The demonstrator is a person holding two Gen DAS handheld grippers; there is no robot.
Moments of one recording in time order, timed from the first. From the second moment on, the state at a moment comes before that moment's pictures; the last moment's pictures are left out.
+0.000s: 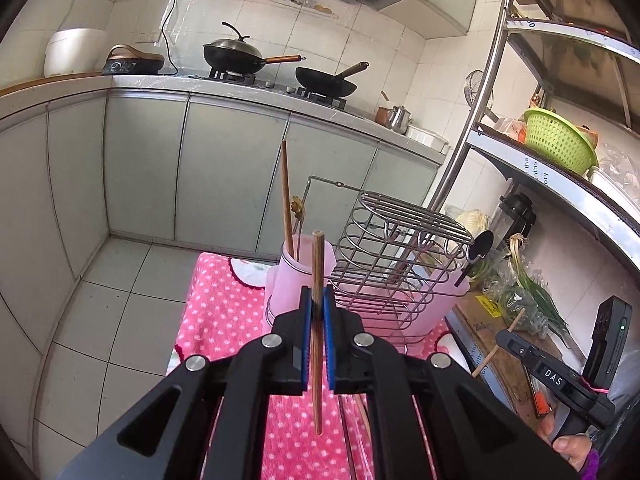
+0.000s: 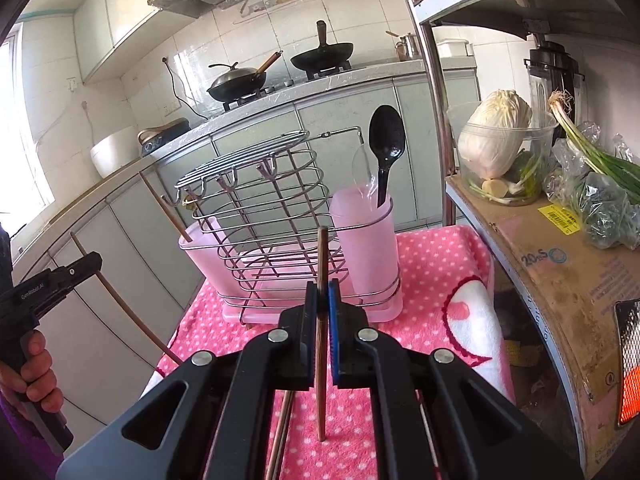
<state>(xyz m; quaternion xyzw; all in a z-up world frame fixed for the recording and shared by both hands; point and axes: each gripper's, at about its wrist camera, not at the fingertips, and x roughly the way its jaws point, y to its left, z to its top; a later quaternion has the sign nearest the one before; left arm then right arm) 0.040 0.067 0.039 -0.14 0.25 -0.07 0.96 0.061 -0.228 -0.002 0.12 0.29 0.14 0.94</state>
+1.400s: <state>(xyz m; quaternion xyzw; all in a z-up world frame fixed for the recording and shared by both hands) 0.070 0.069 0.187 -0.10 0.11 -0.06 0.99 0.113 -0.262 0.180 0.08 0.13 0.14 0.98</state>
